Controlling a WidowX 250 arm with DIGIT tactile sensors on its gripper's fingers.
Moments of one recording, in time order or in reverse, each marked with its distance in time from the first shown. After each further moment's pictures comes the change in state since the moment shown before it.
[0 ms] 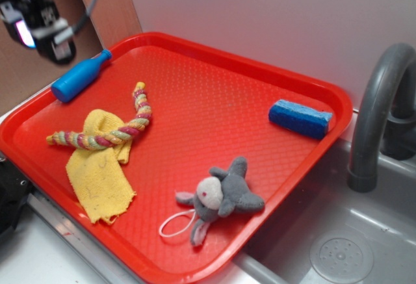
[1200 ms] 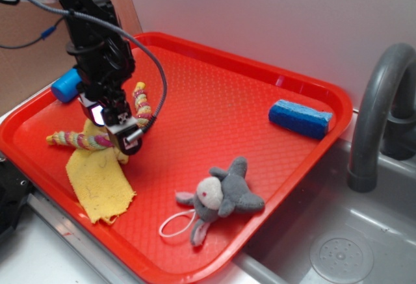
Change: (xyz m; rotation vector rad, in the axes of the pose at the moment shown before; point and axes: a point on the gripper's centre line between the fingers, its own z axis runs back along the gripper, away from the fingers) arm 0.030 -0.009 -0.108 0.000 0.049 -0.074
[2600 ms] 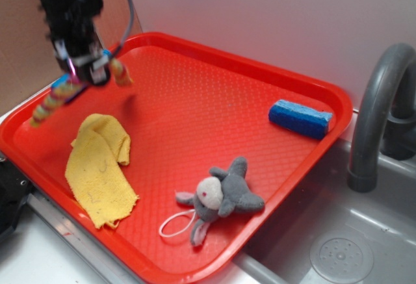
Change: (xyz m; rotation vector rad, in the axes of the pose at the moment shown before) arm 0.001 0.028 0.093 -0.088 -0.058 0.137
